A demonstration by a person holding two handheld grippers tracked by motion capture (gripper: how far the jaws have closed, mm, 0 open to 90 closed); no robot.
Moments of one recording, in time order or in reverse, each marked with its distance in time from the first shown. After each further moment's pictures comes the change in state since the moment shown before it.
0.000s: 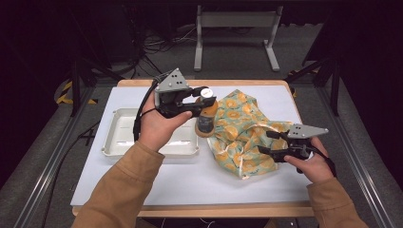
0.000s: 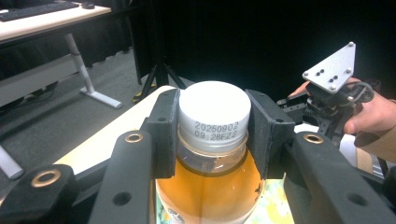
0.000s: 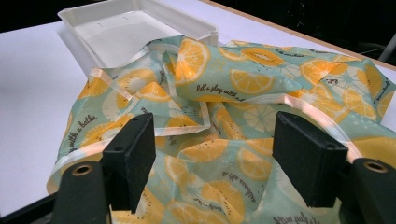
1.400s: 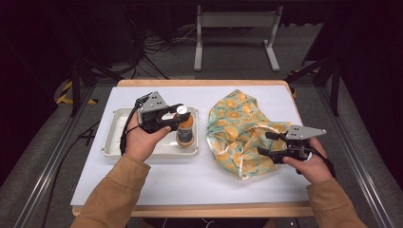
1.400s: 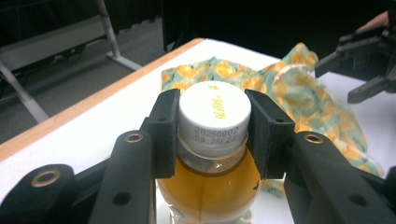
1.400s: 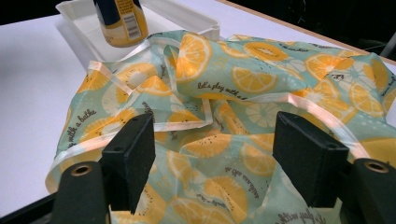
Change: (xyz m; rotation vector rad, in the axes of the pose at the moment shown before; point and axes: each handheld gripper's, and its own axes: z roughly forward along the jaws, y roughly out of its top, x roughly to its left) left arm 0.032 -0.086 -0.008 0.095 0.103 -0.054; right arm 0.003 -0.002 0.003 0.017 0.000 -0.007
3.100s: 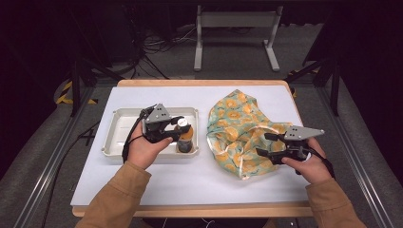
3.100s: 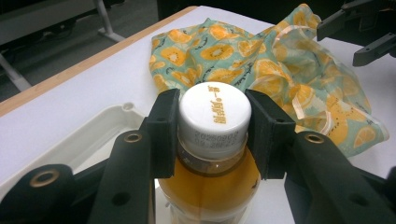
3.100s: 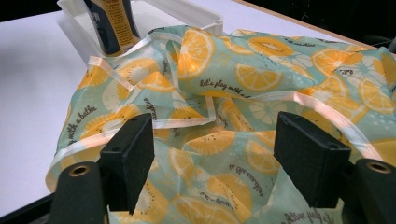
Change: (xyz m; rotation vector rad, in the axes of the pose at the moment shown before) left arm -0.007 -0.026 0.009 0.071 -0.012 -0.006; right arm 0.000 -0.002 0.003 0.012 0.010 0.004
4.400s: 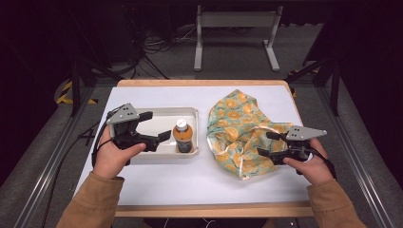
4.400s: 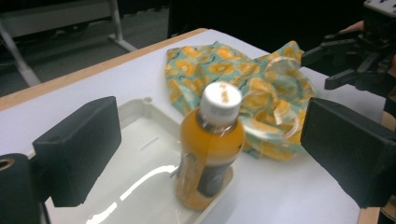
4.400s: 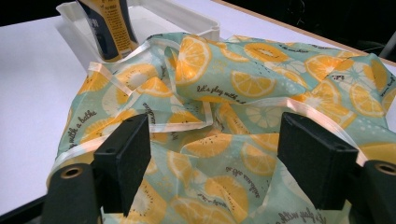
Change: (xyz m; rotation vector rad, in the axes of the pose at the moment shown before) left arm 0.010 -0.010 -0.075 -0.070 0.020 -0.127; right arm 0.001 0.001 -0.005 -0.020 -0.014 -0.003
